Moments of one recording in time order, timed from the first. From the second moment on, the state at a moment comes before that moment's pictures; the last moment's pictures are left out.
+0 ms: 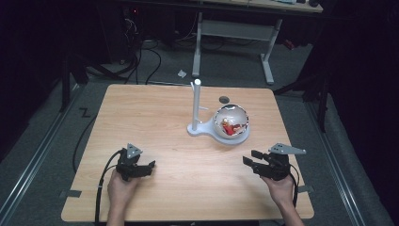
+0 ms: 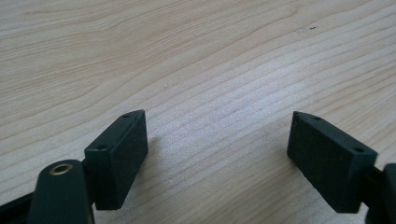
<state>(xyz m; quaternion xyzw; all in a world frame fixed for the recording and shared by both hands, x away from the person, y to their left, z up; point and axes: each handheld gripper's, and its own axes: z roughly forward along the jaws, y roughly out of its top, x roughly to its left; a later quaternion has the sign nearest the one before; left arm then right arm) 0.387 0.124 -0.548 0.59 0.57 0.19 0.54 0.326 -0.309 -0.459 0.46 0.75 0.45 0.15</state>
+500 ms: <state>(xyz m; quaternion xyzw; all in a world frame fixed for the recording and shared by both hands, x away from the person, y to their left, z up) 0.387 0.124 -0.548 0.59 0.57 0.19 0.54 0.333 -0.298 -0.479 0.46 0.76 0.44 0.14</state>
